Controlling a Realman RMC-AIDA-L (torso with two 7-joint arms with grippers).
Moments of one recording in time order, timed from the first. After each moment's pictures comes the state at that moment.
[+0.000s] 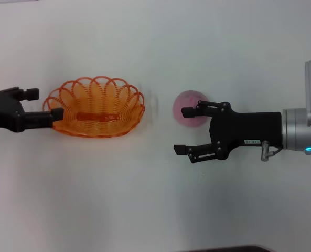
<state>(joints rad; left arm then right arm) -0.39 -2.14 0.63 1.01 2.21 1.59 -1.66 0.39 2.08 -1.11 -0.54 -1.72 -1.42 1.06</state>
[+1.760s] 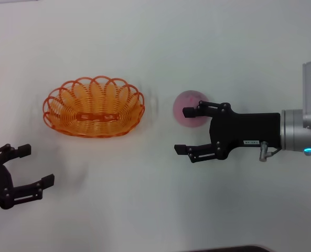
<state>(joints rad) -0.18 -2.17 0.48 0.86 2.18 1.69 -1.14 0.39 2.09 -1.11 -0.54 -1.73 -1.39 1.05</state>
